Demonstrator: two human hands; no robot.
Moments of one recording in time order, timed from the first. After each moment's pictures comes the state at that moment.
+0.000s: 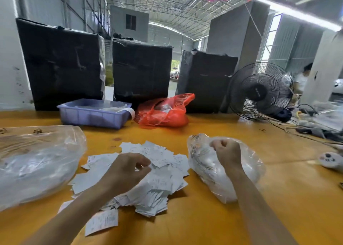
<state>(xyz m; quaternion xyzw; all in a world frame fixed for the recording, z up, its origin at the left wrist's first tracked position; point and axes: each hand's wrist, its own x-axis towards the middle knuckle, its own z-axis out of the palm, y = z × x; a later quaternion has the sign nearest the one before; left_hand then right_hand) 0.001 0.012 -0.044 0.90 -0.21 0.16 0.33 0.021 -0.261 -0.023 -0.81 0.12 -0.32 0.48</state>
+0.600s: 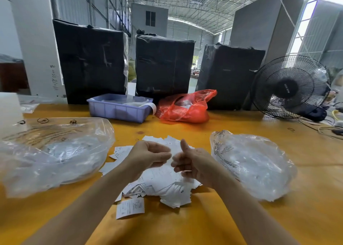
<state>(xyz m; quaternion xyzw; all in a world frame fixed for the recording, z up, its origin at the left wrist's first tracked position) -0.002 0.024 -0.028 0.72 -0.07 -0.03 0.69 -0.004 -0.150 -0.028 -0.72 -0.05 0.14 0.68</state>
